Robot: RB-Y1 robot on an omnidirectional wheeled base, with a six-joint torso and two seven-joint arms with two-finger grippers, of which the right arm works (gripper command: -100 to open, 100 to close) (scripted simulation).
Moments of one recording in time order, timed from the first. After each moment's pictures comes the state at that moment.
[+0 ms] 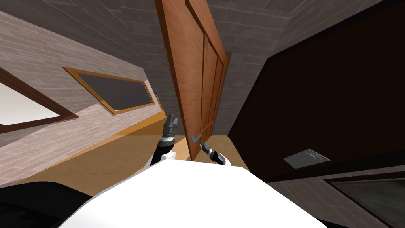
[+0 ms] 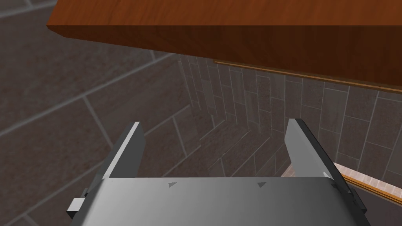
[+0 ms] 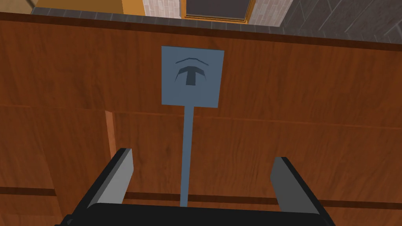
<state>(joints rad) -0.20 -0.14 0.53 -0.63 0.47 -1.00 -0.51</state>
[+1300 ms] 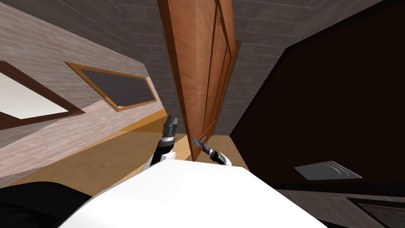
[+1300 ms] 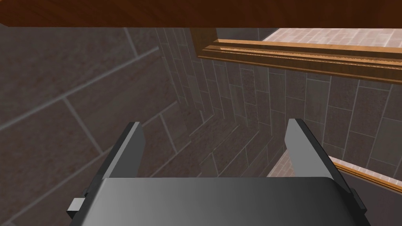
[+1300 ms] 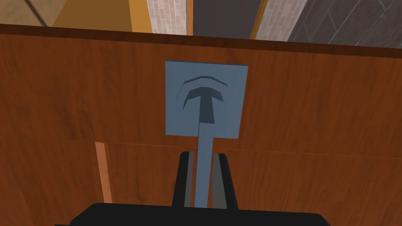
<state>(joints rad) -0.20 -0.16 0.56 -0.67 0.50 -1.01 -0.54</state>
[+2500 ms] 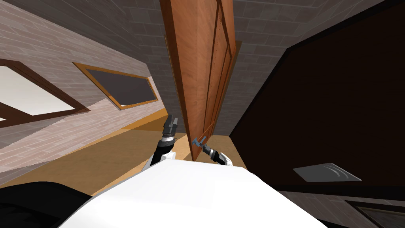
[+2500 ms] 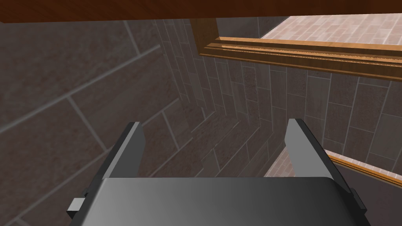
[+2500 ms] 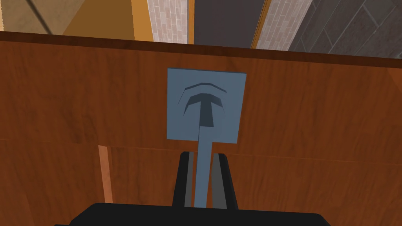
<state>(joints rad) -0.20 -0.19 0.57 -0.67 0.52 -1.04 -0.56</state>
